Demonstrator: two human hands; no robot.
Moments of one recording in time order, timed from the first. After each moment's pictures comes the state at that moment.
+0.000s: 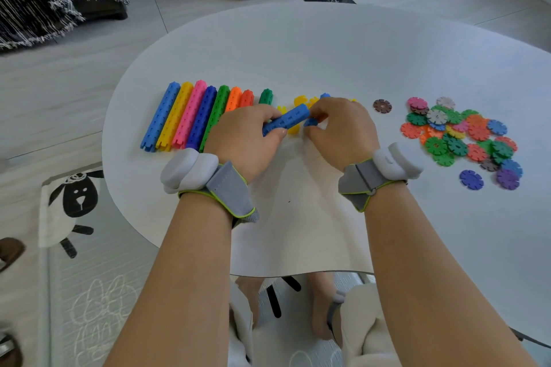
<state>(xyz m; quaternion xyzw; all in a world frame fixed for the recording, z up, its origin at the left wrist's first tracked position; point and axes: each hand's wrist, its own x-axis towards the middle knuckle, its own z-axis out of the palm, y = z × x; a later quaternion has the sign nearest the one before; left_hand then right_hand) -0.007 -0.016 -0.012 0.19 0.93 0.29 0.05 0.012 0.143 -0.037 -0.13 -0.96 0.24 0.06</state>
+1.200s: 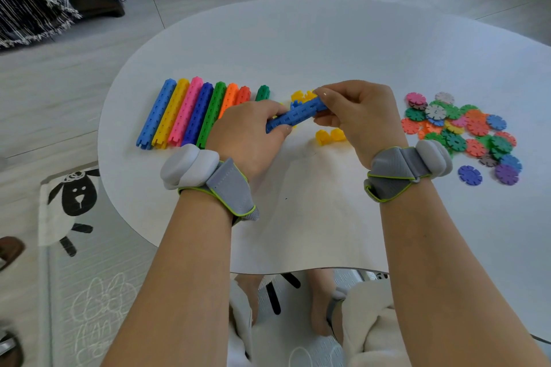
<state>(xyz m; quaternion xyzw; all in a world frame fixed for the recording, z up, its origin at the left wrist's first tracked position) -0.004 -0.009 -0.012 0.20 0.93 0.31 0.05 0.021 0.152 -0.021 -0.16 -0.76 0.61 0.14</state>
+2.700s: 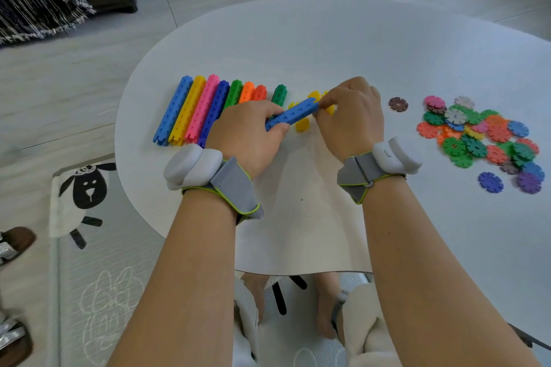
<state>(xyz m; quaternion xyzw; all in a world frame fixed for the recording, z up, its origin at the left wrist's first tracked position) -0.010 -0.026 -0.012 0.17 0.94 0.28 0.05 -0.001 0.132 -0.041 -0.16 -0.95 0.24 0.13</state>
